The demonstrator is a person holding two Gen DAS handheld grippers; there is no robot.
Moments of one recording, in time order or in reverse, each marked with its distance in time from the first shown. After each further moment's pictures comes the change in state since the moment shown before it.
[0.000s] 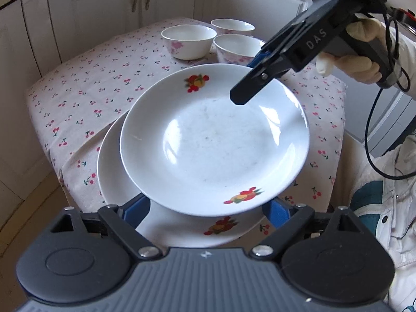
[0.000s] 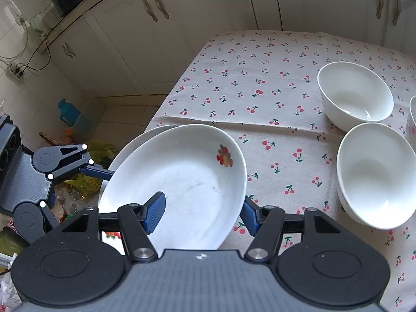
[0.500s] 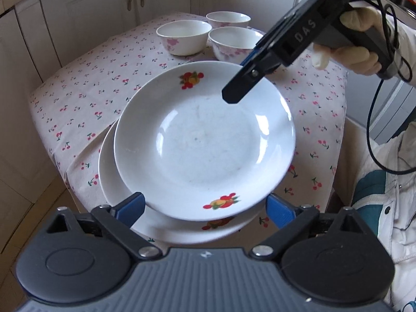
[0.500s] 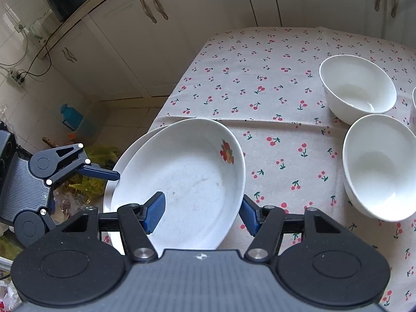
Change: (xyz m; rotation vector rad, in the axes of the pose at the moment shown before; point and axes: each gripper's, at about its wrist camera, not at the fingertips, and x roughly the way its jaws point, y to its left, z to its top) left arm -0.004 -0.010 0.003 0.047 0.041 0.037; right arm 0.002 0.000 -0.003 0.036 -0.003 0.024
